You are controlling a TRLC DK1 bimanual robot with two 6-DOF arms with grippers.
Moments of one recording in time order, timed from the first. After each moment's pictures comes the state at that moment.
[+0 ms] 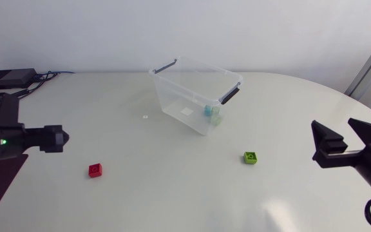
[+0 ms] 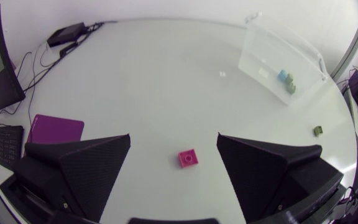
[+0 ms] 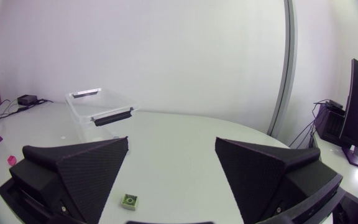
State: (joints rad) left arm -0.02 0.95 0.78 -0.70 -0.04 -0.06; right arm 0.02 0.39 0.32 -0.10 0.01 -0.05
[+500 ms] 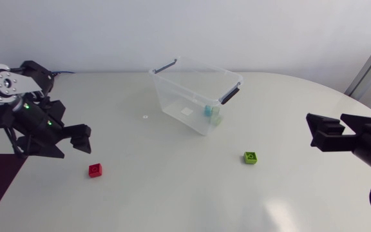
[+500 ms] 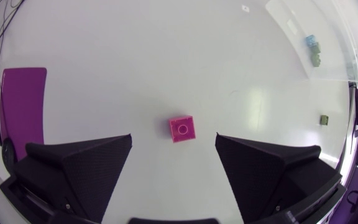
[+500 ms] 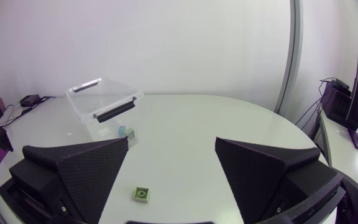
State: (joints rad) left arm 0.03 1.56 1.03 -0.90 0.09 -0.13; right arm 0.05 0.58 0.49 -0.24 0.02 0.05
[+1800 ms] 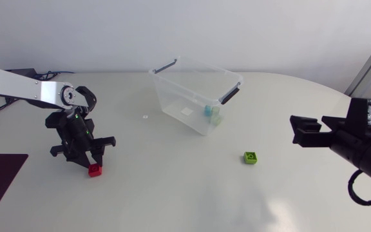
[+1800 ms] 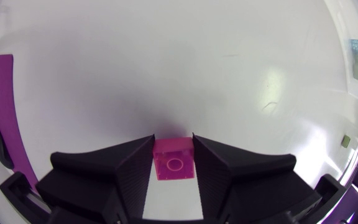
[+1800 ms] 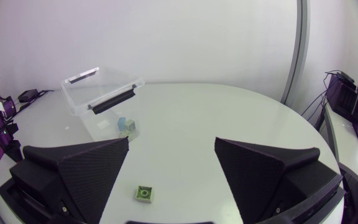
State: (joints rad) left arm -0.05 1.95 1.17 -0.88 0.04 -0.27; right arm 0.10 0.76 0.46 -0.09 0.06 0.08
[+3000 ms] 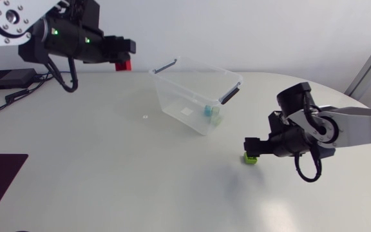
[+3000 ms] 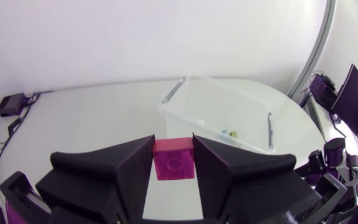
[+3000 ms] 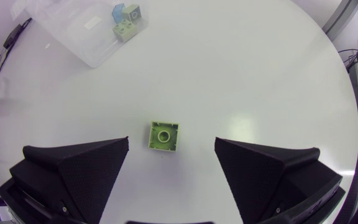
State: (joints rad) left arm -0.33 1.54 1.42 -0.44 0.00 -0.13; right arm 0.22 1.53 0.75 -0.32 0.03 0.20
